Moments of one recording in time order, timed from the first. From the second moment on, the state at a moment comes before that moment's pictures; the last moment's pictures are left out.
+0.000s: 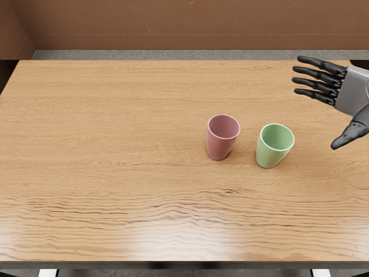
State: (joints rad) left arm -0.01 0.00 -0.03 -0.35 0.22 0.26 0.23; right arm 0.69 -1.25 0.53 1.55 -0.16 0.61 0.24
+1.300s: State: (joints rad) left arm -0.01 0.00 -0.03 -0.35 0.22 0.26 0.23; right arm 1.16 -0.67 0.33 1.75 -0.79 -0.02 -0.61
